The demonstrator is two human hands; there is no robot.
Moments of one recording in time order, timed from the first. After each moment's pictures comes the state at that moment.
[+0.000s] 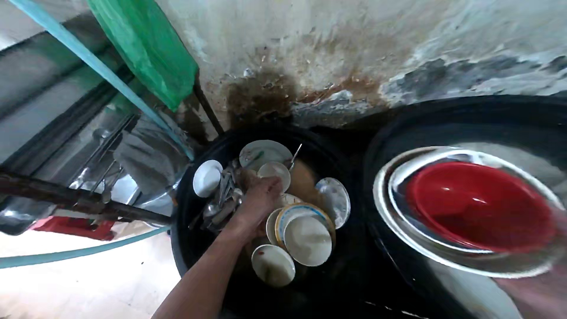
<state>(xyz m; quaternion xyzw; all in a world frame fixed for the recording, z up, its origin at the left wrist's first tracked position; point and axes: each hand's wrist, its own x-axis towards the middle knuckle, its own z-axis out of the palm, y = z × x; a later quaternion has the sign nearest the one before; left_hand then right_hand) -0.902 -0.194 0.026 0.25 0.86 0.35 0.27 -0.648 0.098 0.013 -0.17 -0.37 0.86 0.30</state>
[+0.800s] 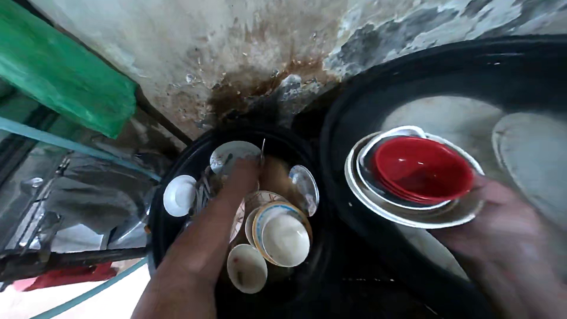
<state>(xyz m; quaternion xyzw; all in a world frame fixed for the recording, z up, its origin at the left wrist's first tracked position) -0.973 -0.098 -0.033 0.46 0.86 -0.11 0.18 -0.654 0.089 0.013 -0.29 -0.41 0.80 0.33</state>
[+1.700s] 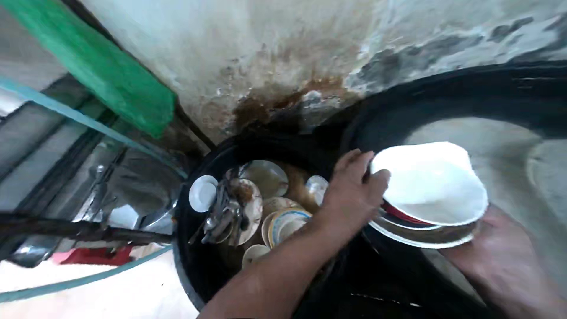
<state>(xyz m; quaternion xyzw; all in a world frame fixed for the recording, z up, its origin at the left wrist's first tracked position) -0.800 -0.040 0.098 0.30 0.74 0.49 0.35 -0.654 0.087 -0.013 -0.28 -0.34 0.83 0.33</state>
